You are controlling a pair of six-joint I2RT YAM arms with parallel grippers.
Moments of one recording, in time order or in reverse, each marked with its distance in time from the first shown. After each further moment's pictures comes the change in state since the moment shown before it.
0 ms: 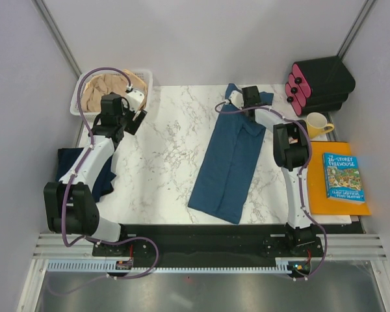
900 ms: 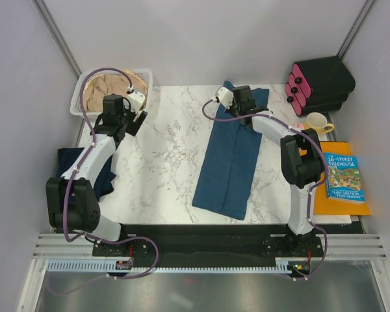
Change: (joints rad) left arm 0.000 0.035 0.000 -0.002 -0.015 -0.008; right arm 0.131 -0.367 -0.319 0.137 -0.101 0.129
